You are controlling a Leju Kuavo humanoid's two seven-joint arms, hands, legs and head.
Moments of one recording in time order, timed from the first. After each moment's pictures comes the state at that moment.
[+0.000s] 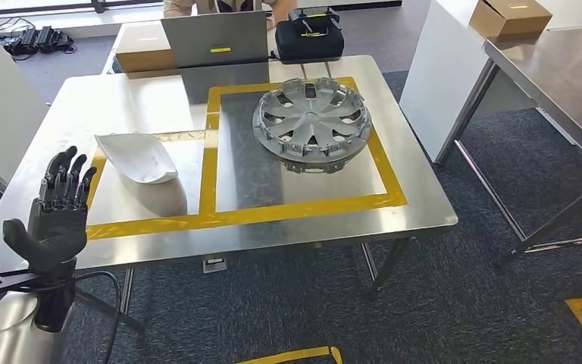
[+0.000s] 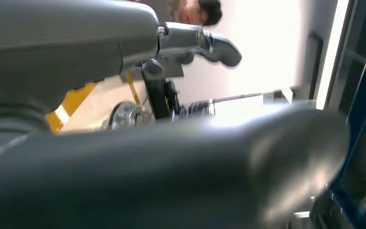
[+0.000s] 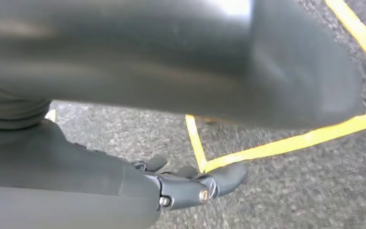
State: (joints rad) left arm -0.14 0.13 0.15 -1.45 0.23 -0.42 -0.61; right arm -0.08 0.02 -1.31 -0.21 1.11 0.06 -0.04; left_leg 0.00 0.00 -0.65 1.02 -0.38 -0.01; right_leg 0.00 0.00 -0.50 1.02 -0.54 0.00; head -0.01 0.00
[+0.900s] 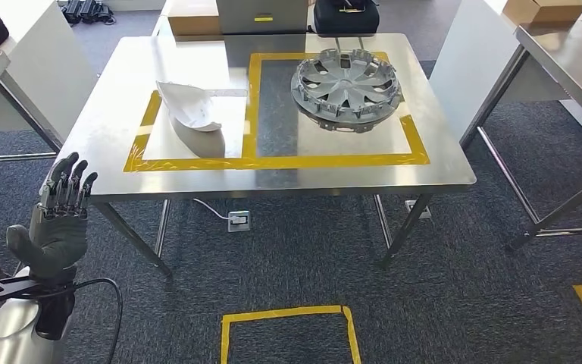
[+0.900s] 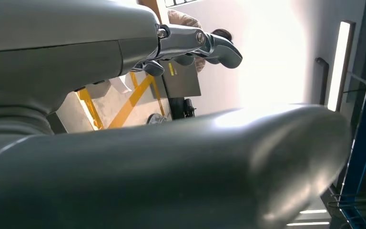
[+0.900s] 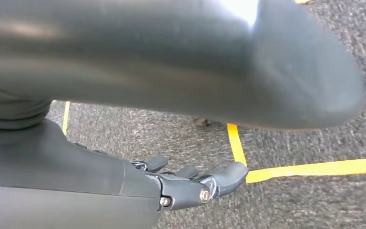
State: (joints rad) left arm -0.10 0.12 0.15 -1.48 0.20 -0.41 -0.61; right arm -0.08 0.02 -1.30 -0.21 1.13 0.09 -0.08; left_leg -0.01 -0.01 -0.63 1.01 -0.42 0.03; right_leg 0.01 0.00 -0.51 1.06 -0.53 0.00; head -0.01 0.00
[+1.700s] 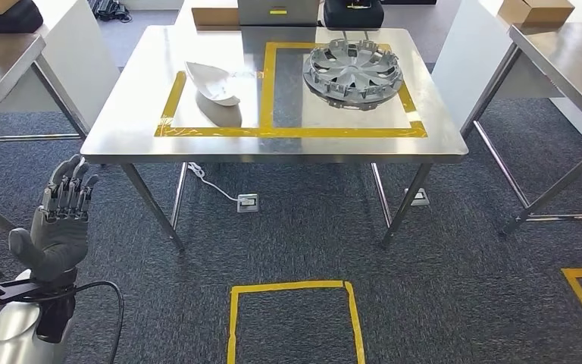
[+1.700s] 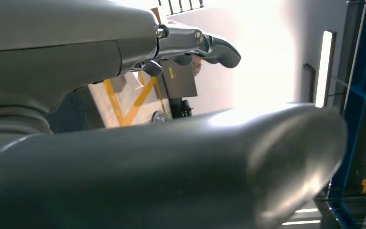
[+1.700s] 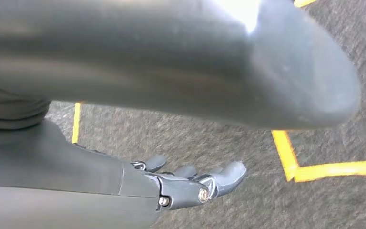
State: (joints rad) left arm -0.09 0.12 0.15 -1.49 0.18 -0.40 -0.62; right arm -0.08 0.02 -1.30 -0.21 1.13 0.09 -0.08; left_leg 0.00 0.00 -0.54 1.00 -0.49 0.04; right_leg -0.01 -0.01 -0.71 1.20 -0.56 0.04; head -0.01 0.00
